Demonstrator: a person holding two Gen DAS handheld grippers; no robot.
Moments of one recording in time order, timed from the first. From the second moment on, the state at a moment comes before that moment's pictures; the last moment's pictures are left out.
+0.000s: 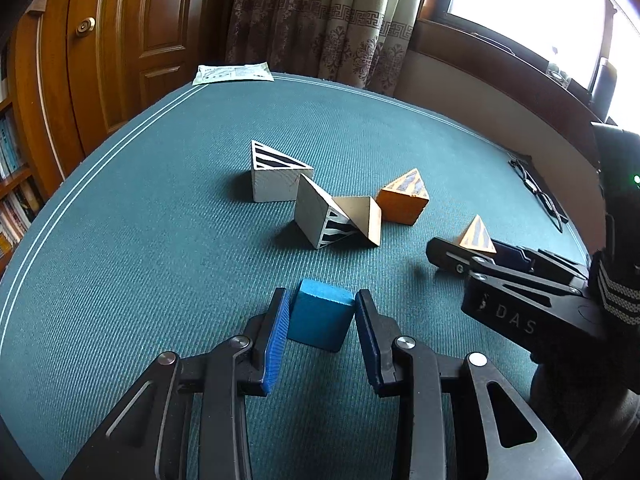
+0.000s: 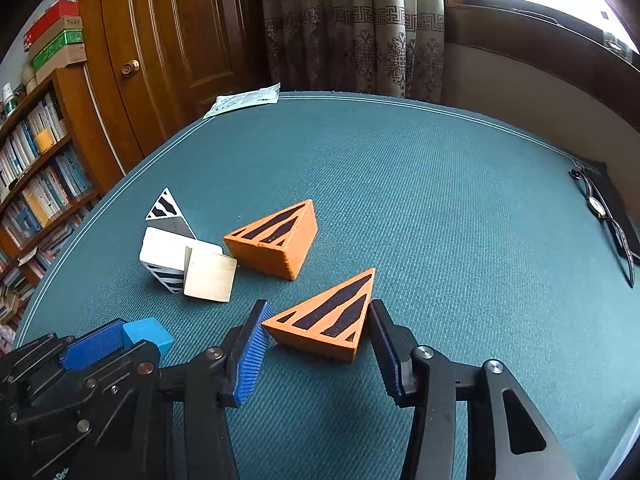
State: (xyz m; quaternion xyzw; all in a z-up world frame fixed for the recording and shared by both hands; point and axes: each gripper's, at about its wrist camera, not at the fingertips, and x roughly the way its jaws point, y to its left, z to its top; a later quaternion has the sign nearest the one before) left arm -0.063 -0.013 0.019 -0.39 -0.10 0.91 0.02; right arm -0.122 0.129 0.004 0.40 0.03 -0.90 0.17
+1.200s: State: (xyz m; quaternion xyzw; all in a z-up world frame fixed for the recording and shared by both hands) left arm -0.048 0.012 0.030 -0.38 -0.07 0.92 0.06; right arm -0.017 0.229 0.043 0.36 -0.07 -0.93 0.08
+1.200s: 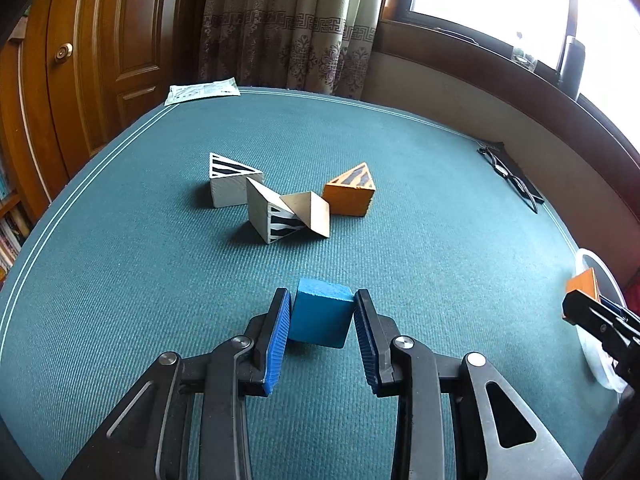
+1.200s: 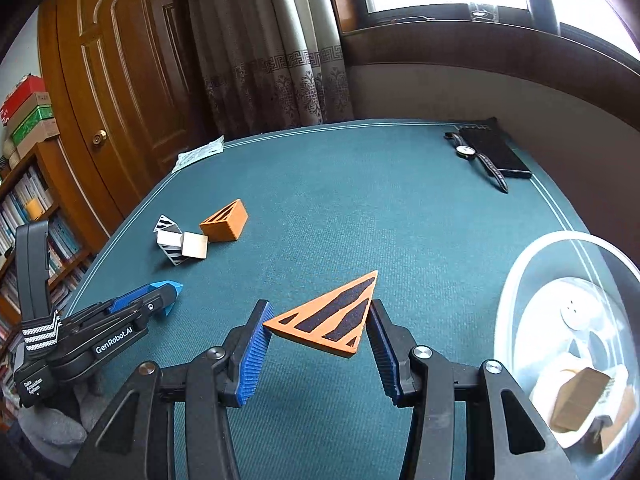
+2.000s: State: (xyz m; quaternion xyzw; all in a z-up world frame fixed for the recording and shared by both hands) left arm -0.017 0.092 0.068 -0.36 -0.03 0.92 0.13; right arm 0.031 0.342 0.038 0.35 -0.13 -0.93 -0.01
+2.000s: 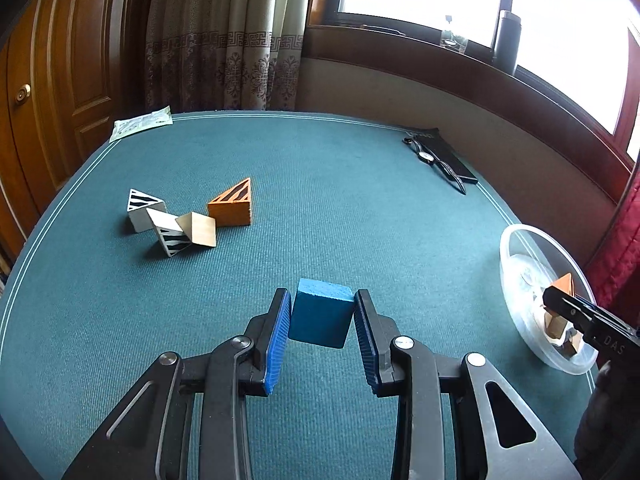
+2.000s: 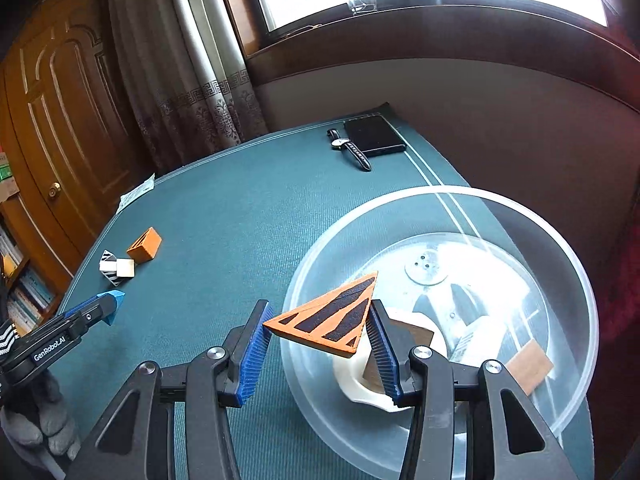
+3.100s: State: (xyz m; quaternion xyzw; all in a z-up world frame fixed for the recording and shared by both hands) left arm -0.017 0.241 0.088 -0.36 0.03 0.89 0.27; right arm 0.061 0.415 0.041 0.31 -0.16 -0.93 -0.08
